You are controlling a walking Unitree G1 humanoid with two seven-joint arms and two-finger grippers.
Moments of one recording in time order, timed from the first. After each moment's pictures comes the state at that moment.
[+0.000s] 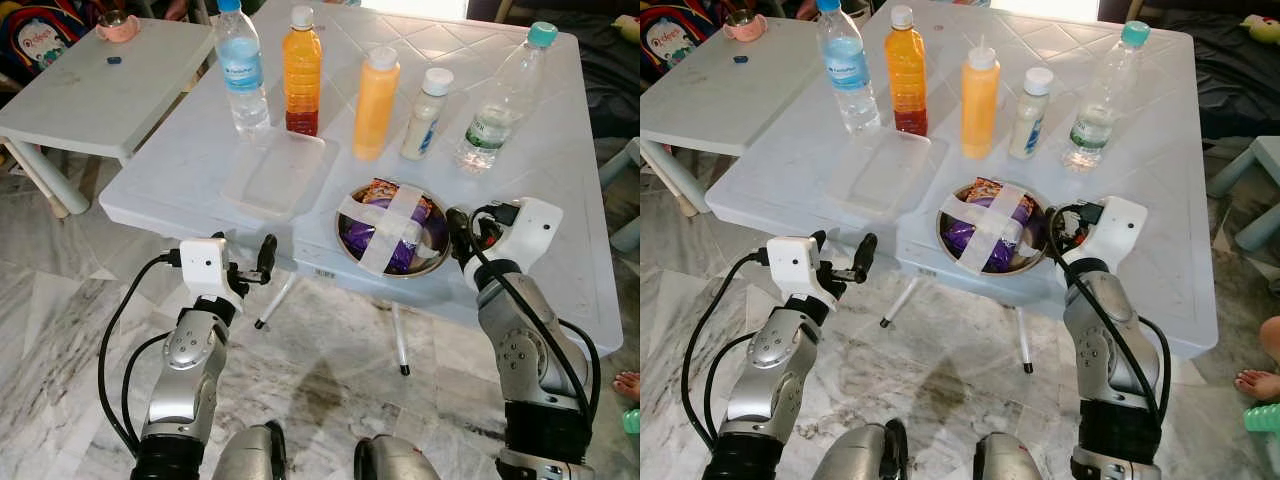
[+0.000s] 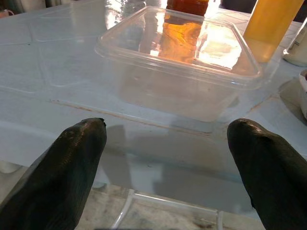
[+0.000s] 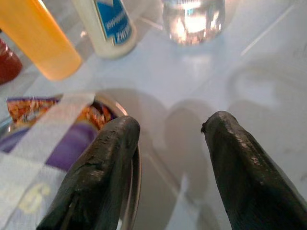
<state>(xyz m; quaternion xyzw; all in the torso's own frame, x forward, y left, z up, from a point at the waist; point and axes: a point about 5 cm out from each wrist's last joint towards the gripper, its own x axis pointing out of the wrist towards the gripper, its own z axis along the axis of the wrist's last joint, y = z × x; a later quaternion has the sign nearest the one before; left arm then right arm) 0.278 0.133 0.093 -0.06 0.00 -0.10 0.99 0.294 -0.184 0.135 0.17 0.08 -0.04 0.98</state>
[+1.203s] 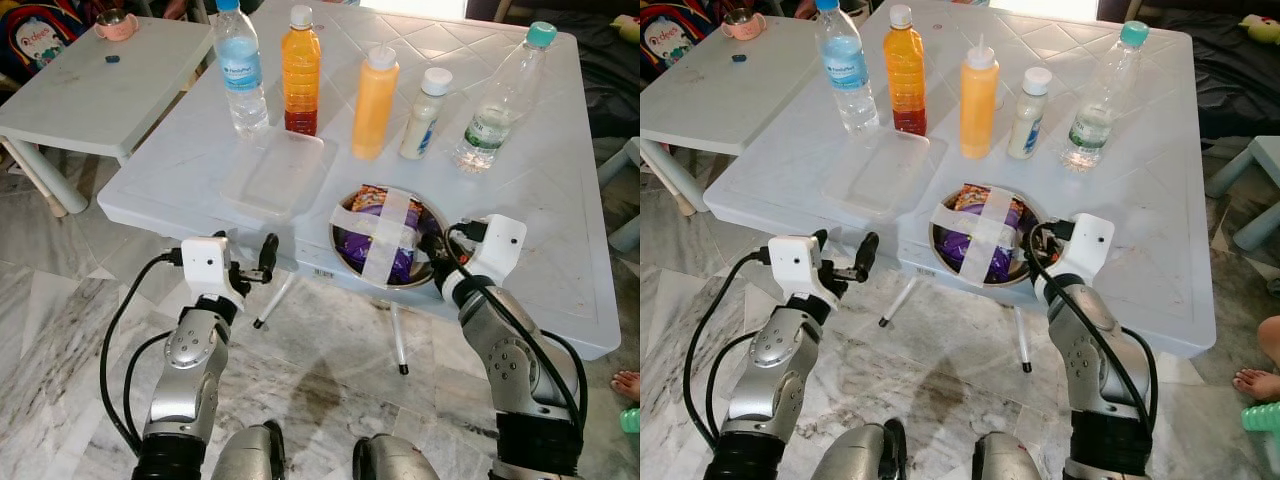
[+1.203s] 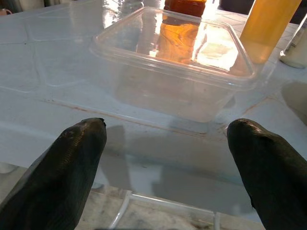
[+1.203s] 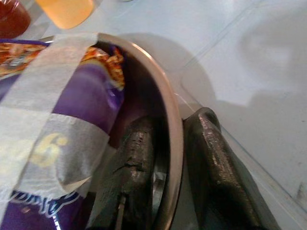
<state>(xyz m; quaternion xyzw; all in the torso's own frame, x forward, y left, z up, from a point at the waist) 0.278 0.131 0.094 -0.07 0.00 -0.10 0.99 0.287 -0.168 0.121 0.19 0.15 -0.01 0.97</state>
